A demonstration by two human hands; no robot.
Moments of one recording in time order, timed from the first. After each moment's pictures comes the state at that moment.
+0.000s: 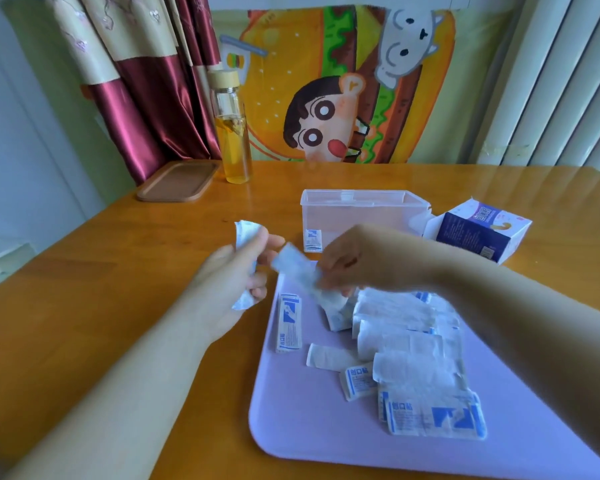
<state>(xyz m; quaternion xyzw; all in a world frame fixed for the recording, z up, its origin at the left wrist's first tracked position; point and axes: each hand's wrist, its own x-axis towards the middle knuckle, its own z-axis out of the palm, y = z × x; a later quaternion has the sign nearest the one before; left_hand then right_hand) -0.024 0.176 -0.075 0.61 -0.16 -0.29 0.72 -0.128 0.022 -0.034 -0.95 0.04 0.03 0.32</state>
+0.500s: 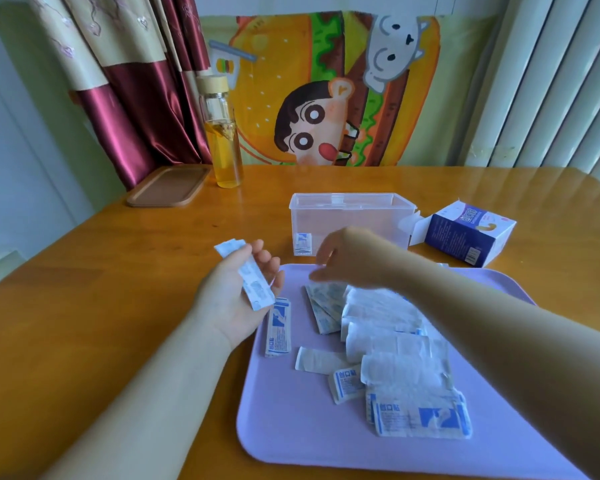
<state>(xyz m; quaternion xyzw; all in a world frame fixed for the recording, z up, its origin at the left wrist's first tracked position) -0.031 0.153 -0.084 0.42 0.03 -0.34 0.84 -0.105 0.005 -0.057 -0.97 0.15 -0.03 0.18</state>
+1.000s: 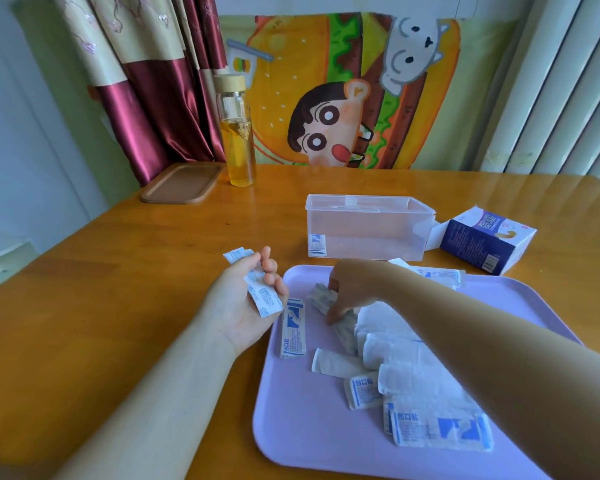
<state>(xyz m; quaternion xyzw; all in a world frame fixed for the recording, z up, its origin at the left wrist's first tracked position) -0.023 0.166 -0.091 0.37 0.04 -0.38 0.85 -0.079 0.009 -0.085 -0.97 0.16 0.18 0.09</state>
